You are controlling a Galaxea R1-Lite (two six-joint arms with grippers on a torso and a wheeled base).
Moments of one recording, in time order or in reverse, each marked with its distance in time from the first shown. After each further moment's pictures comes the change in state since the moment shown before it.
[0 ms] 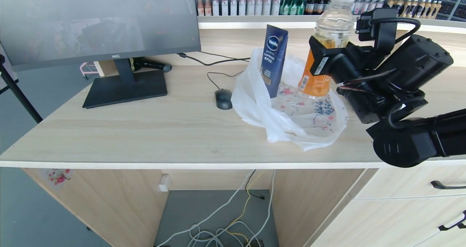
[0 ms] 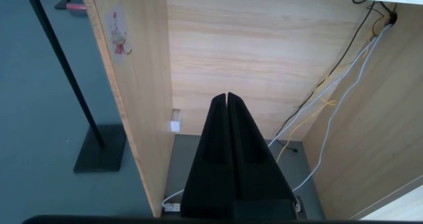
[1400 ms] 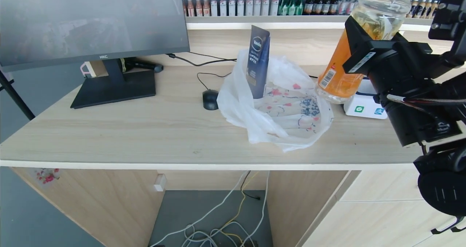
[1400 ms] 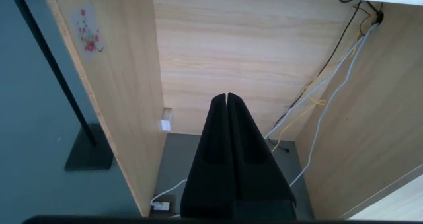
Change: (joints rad) left arm -0.001 0.000 0.000 0.000 0.000 0.000; right arm 0.089 -0.194 0.305 -0.302 -0.082 -0.032
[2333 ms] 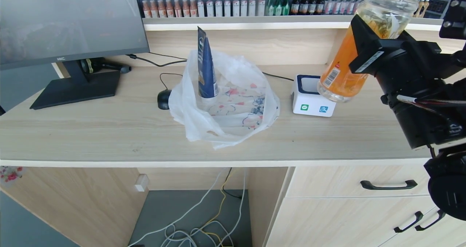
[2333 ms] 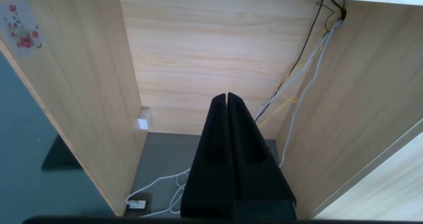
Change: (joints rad) left arm 0.000 0.000 0.000 0.000 0.000 -0.002; right arm 0.000 -0.036 0.027 0.009 -0.006 -0.003
